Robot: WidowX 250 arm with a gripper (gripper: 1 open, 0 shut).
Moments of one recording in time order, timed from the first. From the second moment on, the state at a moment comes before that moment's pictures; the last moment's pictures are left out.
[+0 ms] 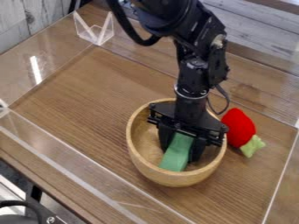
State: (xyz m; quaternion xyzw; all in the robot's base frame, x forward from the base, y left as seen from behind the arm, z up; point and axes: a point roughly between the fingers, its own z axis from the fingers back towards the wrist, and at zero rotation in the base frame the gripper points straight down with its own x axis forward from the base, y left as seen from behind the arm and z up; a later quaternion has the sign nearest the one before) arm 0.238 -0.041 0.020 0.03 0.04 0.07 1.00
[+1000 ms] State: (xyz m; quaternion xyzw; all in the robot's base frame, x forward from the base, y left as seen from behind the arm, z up) arm 0.219 -0.023 0.044 0.03 0.08 0.09 0.99
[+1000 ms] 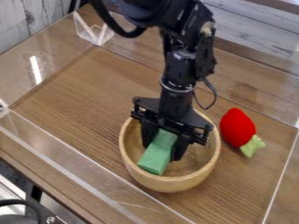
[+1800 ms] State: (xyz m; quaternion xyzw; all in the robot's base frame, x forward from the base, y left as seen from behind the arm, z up) arm 0.219 -0.012 0.061 0.02 0.08 0.10 0.99
